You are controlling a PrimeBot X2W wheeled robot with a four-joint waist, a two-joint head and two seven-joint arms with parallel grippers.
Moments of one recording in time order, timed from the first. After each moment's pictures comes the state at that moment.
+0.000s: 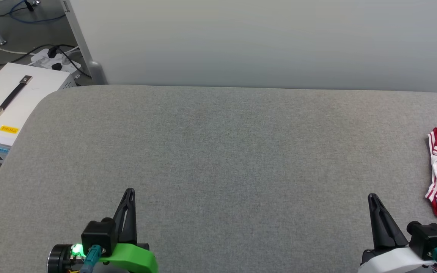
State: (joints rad) left arm 0.07 0.06 -0.05 0.08 -0.06 0.00 -0.21; right arm 0.12 -0.05 -0.03 0.04 0.13 0.13 -0.21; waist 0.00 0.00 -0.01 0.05
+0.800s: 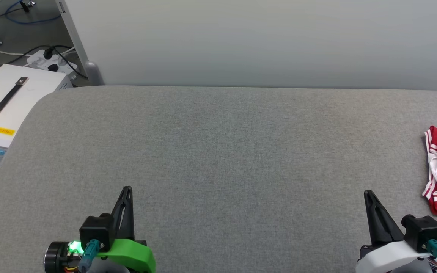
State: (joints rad) left arm 0.06 0.06 -0.04 0.06 -0.05 0.00 -0.16; right arm 0.10 -0.05 -0.02 0.03 0.10 0.13 -0.16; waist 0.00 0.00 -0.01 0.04
